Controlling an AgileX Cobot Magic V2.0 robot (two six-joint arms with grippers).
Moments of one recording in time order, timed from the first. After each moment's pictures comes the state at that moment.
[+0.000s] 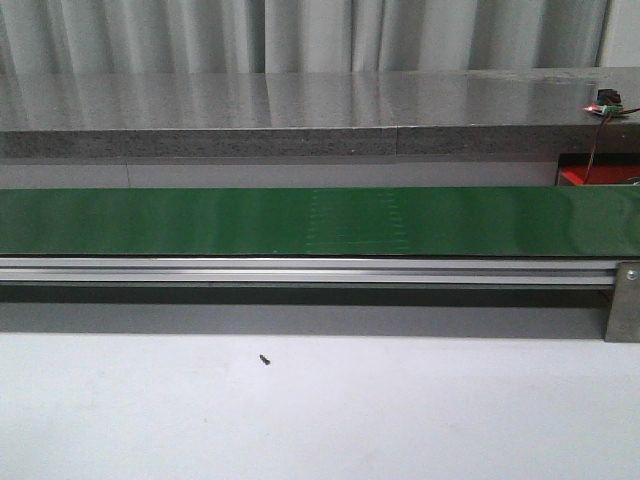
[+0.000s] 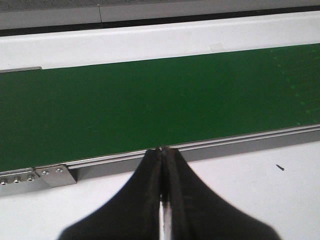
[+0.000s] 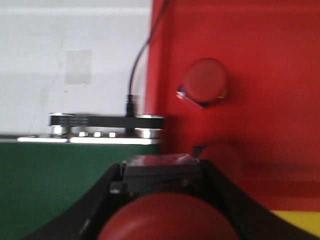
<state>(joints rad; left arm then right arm) 0.12 0.86 -0.74 -0.55 0.69 0.54 -0.24 1.86 -1.69 0.18 0.98 -0.19</state>
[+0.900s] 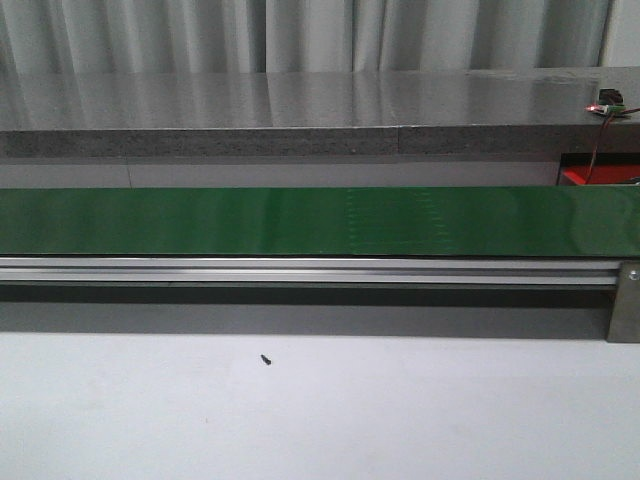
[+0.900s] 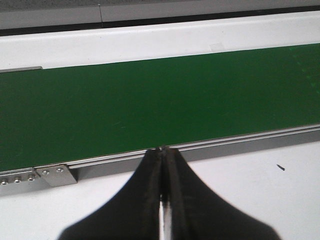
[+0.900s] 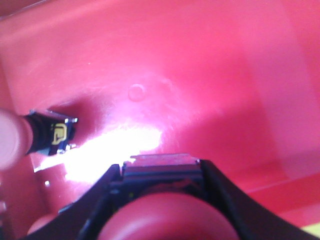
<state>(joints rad) 0.12 0.86 -0.74 -0.55 0.69 0.54 -0.45 2.09 -1.83 0.18 0.93 -0.10</state>
